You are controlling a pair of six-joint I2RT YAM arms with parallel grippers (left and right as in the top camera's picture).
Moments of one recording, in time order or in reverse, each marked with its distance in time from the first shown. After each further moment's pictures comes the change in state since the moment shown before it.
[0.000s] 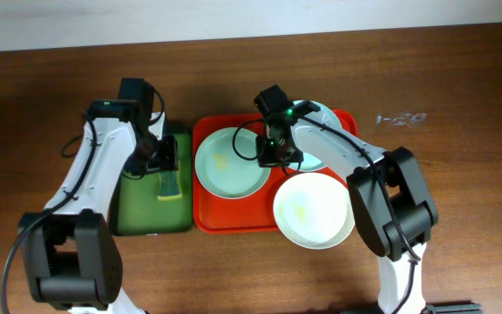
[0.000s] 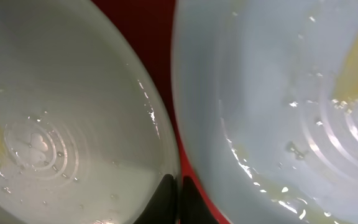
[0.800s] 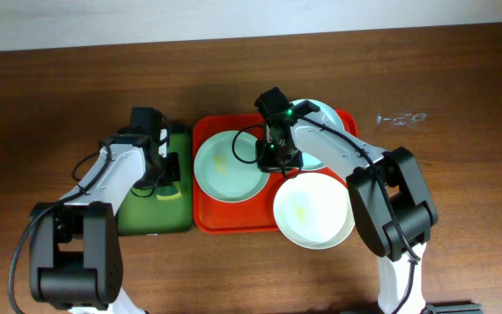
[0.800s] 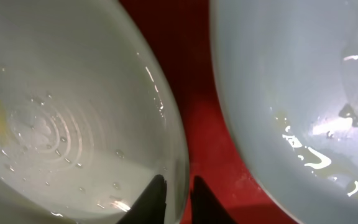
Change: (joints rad) left arm -0.003 0.003 -0.305 0.404 -0.065 -0.057; right arm 0.006 0.000 -0.001 -0.050 -0.076 0.014
